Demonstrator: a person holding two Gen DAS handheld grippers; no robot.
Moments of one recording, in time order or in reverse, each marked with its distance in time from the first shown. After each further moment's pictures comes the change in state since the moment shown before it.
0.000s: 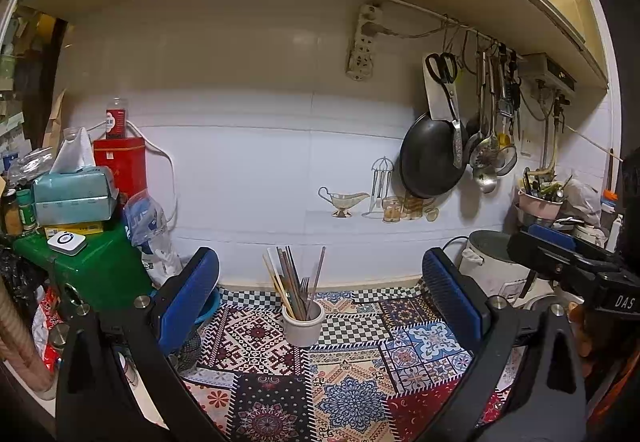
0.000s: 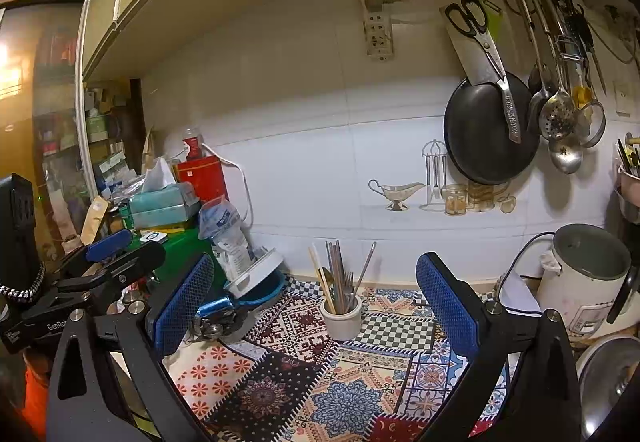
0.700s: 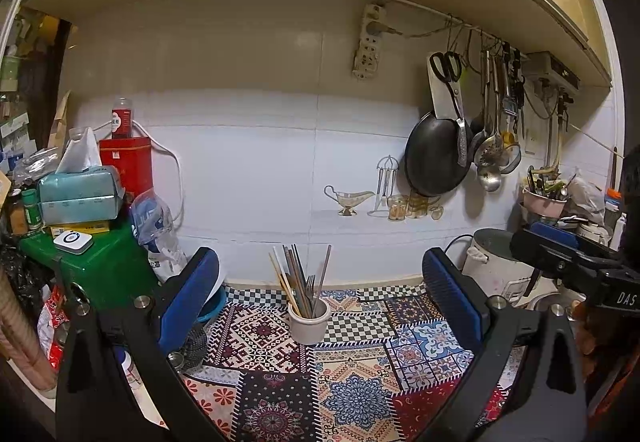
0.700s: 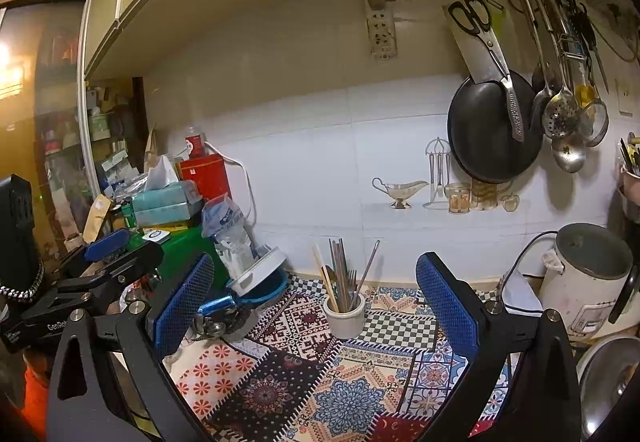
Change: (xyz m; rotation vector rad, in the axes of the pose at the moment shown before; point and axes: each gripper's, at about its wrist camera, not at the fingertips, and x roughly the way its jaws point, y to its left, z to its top) left arm -0.004 0.001 -0.001 0.003 0.002 0.021; right arm 0.001 0.001 0.000 -0.002 0.007 0.014
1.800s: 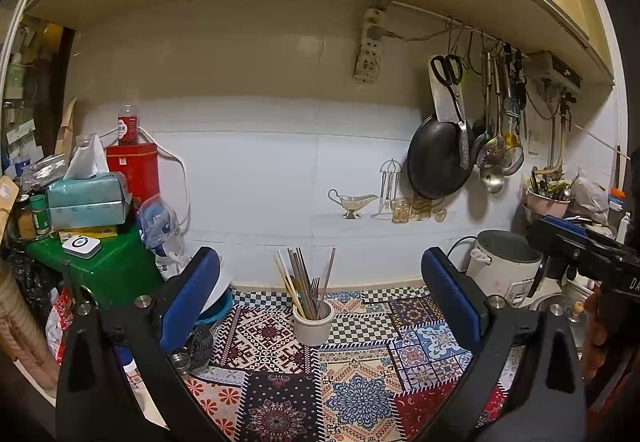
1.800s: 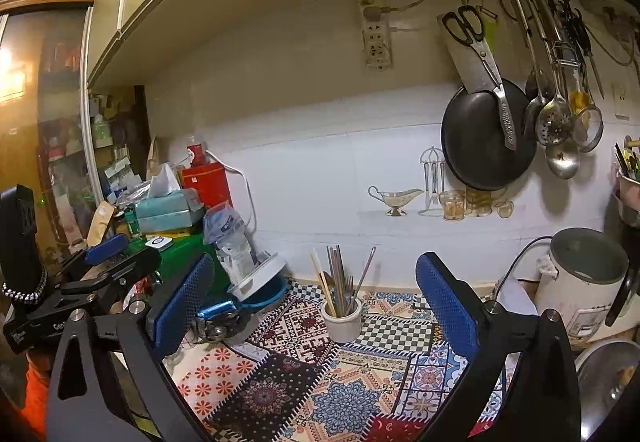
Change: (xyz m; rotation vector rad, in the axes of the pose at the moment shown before) left arm -0.009 -0.007 0.005 0.011 -0.010 0.027; right arm -0.014 -0.006 0.004 -0.006 -0.024 0.004
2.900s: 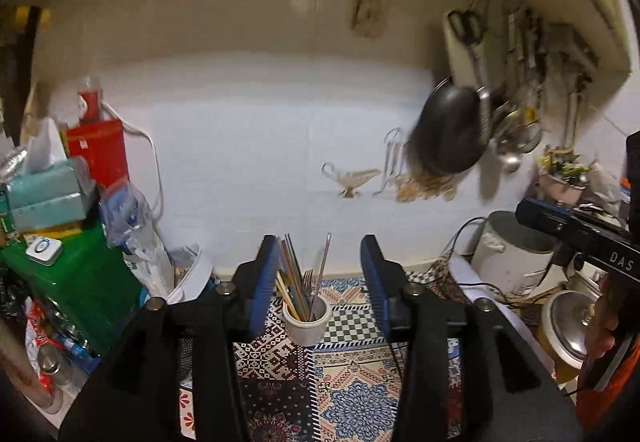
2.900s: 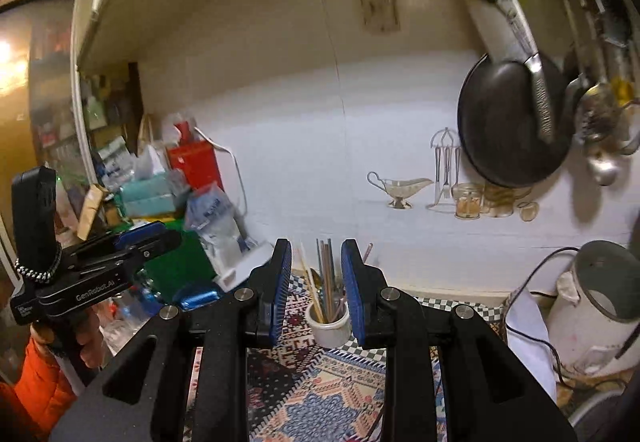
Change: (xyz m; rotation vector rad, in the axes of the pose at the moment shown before) left arm 0.094 -0.006 0.020 0.008 0.135 -0.027; right arm 0.065 -0.049 0.025 -0.011 0.104 0.074
